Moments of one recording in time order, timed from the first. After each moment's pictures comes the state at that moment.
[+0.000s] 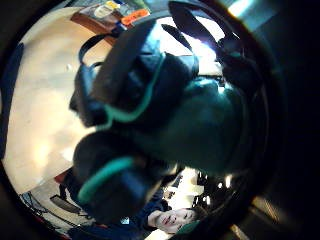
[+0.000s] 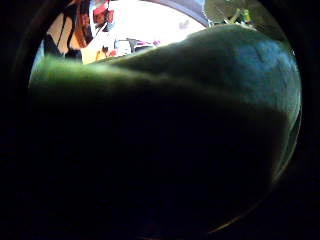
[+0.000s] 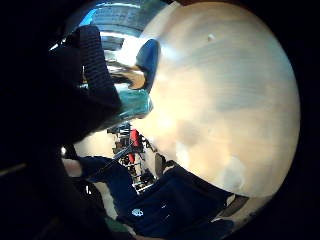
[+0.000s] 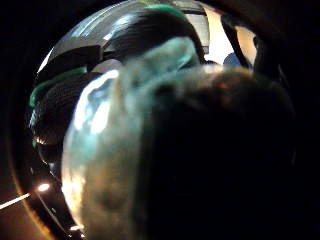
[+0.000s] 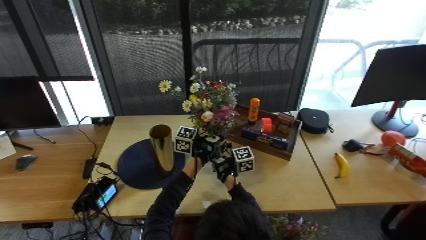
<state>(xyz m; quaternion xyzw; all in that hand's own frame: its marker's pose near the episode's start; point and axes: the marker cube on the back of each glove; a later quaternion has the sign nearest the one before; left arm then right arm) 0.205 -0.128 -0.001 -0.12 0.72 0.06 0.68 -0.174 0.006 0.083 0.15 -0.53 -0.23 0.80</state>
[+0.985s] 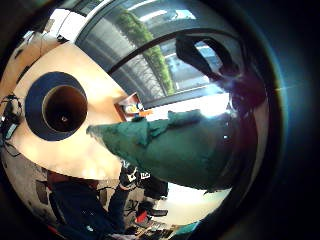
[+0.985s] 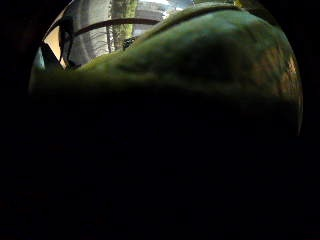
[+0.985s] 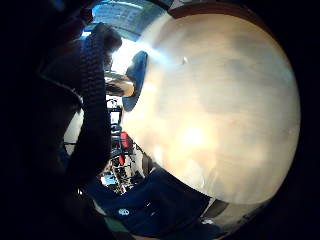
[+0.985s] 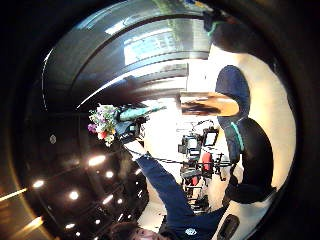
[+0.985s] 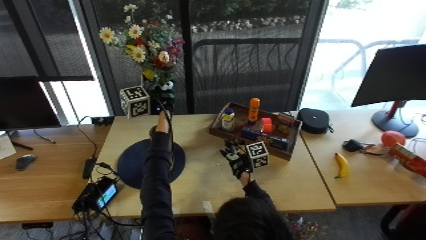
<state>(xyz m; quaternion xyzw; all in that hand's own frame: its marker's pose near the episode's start) -0.007 -0.193 -0.190 0.18 0.67 -0.20 0.69 -0.092 -0.054 0.081 0.28 -0.39 -0.13 0.87</state>
